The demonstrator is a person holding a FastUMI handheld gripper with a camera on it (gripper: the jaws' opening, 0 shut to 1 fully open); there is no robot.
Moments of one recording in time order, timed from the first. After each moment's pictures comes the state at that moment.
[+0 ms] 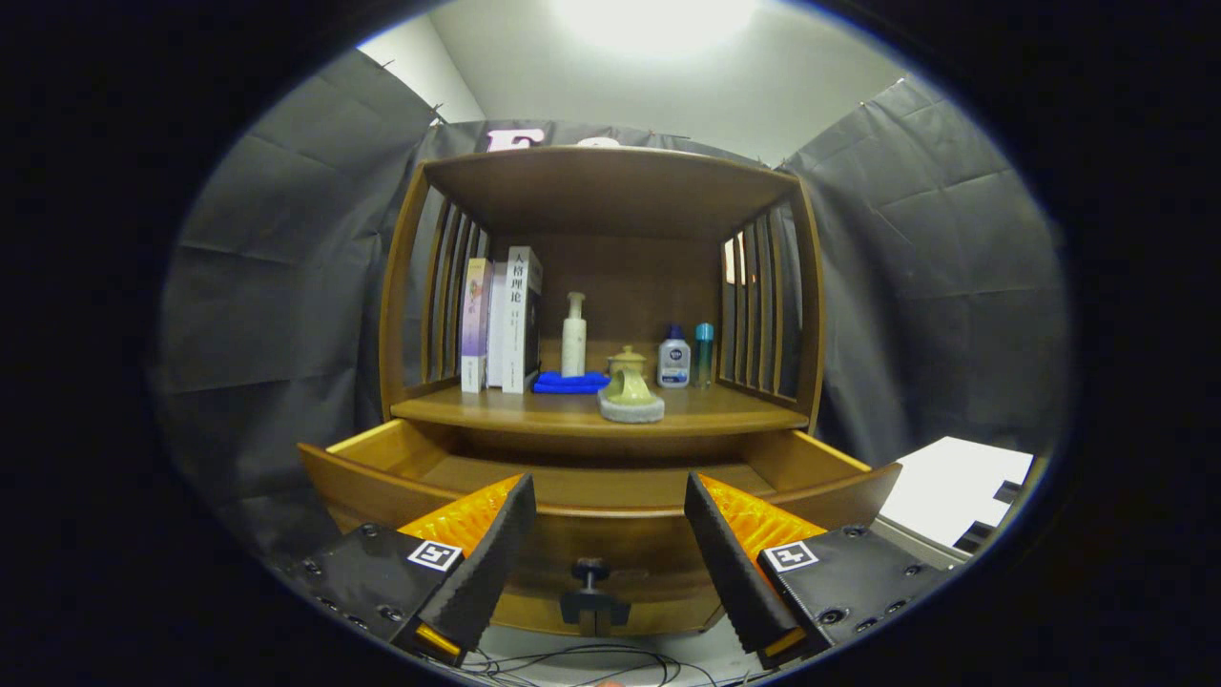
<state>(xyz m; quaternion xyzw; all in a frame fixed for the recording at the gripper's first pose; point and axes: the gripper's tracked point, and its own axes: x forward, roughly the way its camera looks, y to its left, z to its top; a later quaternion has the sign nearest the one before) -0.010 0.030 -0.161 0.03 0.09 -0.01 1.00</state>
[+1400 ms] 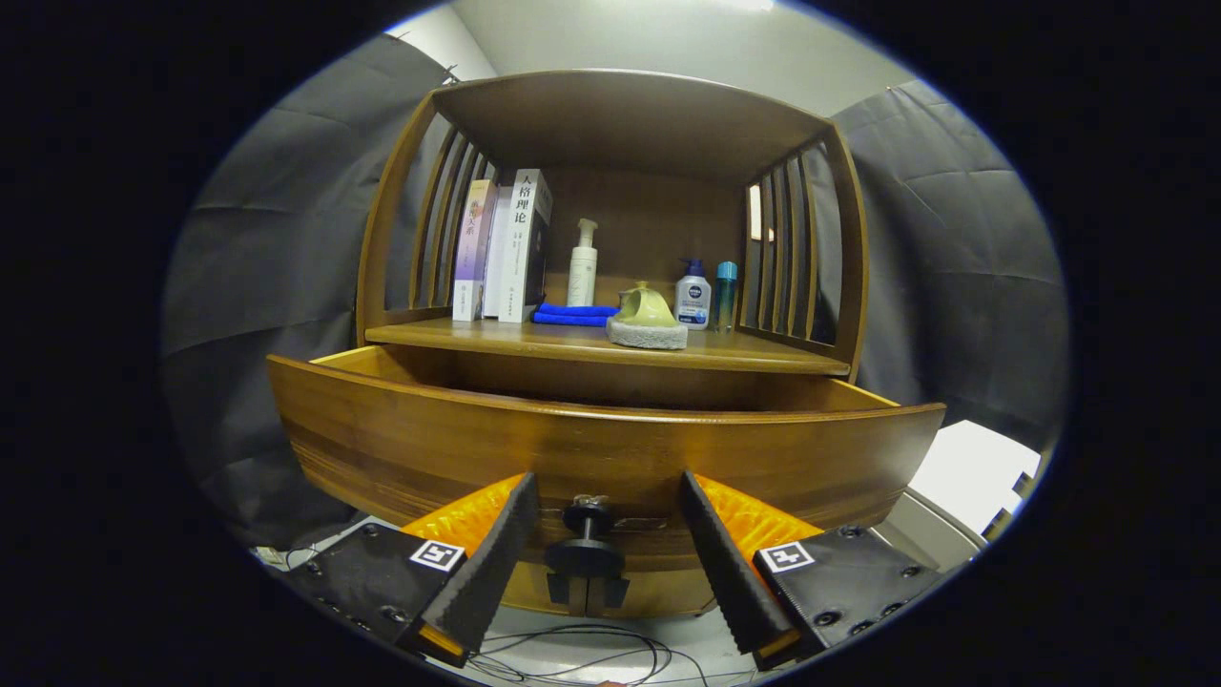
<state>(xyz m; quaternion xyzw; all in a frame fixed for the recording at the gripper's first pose) 0.033 0.035 -0.222 0.00 0.15 0.01 0.99</state>
